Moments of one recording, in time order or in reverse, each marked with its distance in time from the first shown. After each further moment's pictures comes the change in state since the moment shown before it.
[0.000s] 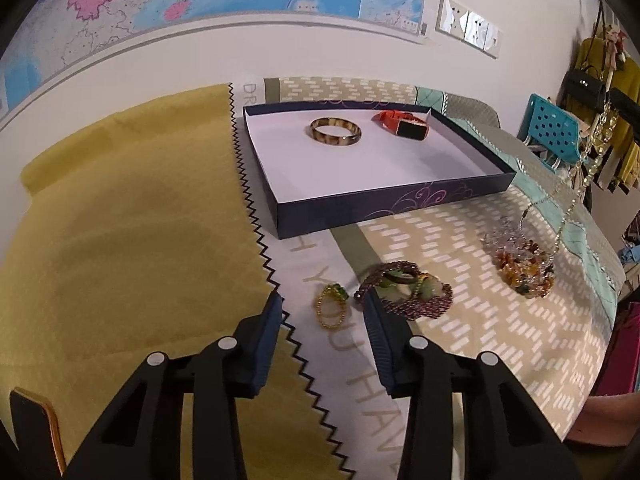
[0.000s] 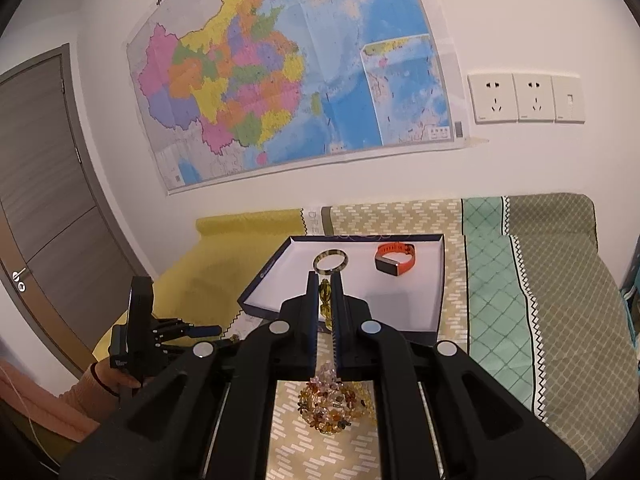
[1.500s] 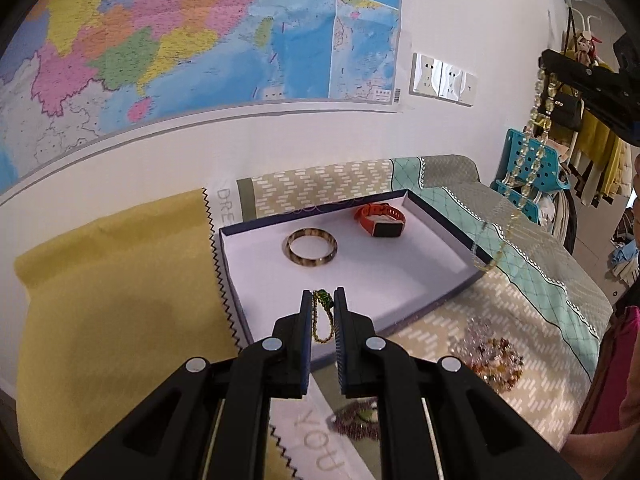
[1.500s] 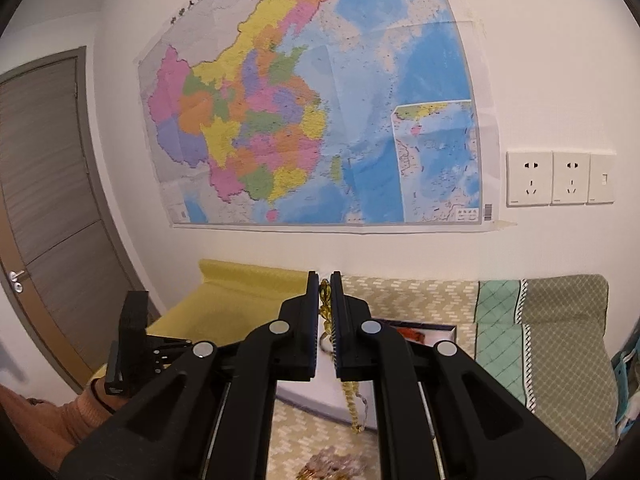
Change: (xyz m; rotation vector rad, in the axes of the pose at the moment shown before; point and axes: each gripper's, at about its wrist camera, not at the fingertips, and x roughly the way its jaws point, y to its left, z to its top) left arm -0.027 -0.015 0.089 0.079 -0.175 -0.048; right arm 0.038 0.014 0.096 -0.094 -0.098 -0.007
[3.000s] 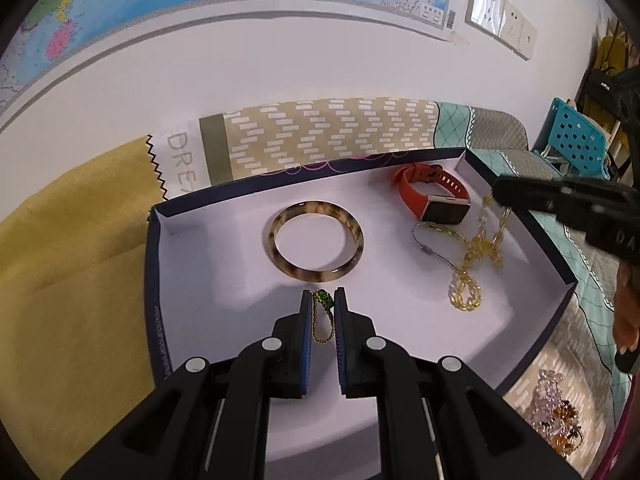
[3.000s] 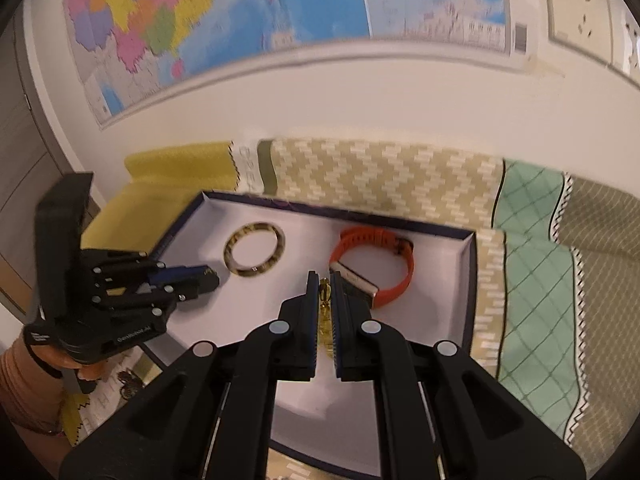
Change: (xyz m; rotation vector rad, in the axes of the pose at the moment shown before) left arm 0.141 0.008 0.024 -0.057 0.227 0.027; right arm 0.178 -0.069 -0.100 0.033 0.425 -0.065
